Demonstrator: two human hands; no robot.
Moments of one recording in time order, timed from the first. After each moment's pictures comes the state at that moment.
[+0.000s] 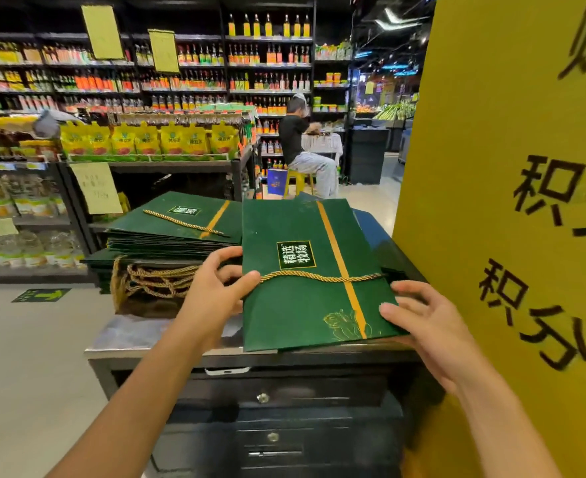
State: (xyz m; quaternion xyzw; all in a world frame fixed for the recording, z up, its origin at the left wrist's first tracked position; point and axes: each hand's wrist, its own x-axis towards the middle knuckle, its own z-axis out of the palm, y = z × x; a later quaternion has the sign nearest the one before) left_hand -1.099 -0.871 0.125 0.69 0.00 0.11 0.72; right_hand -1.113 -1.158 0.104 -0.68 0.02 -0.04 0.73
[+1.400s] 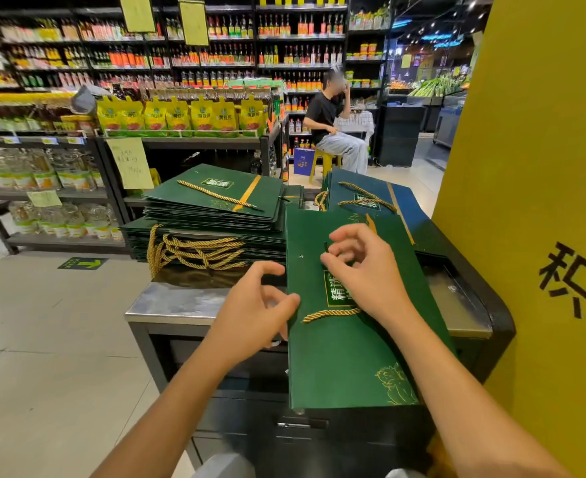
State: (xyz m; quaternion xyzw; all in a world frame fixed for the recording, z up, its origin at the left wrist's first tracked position) left_hand -1.132 -0.868 0.087 0.82 -0.03 0.09 0.56; right_hand -1.057 -1.053 0.103 -0.77 -0.21 -0.15 0.58
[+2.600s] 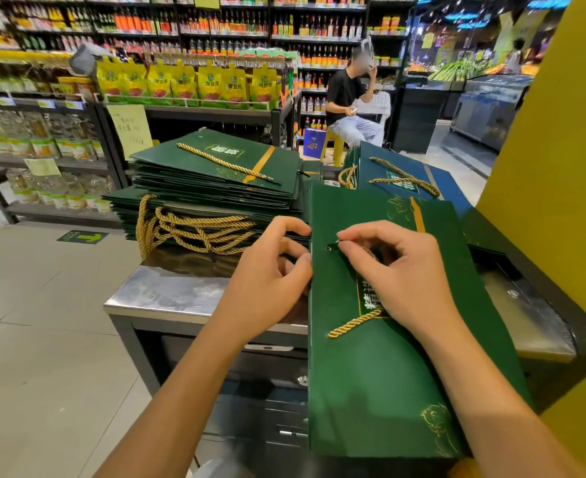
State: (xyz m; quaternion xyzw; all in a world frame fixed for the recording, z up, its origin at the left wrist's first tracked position) left_hand -1.085 -0.855 0.079 0.80 -0.11 0.18 0.57; right_hand -1.043 -1.041 0.085 -0.77 -0.29 -0.24 0.52
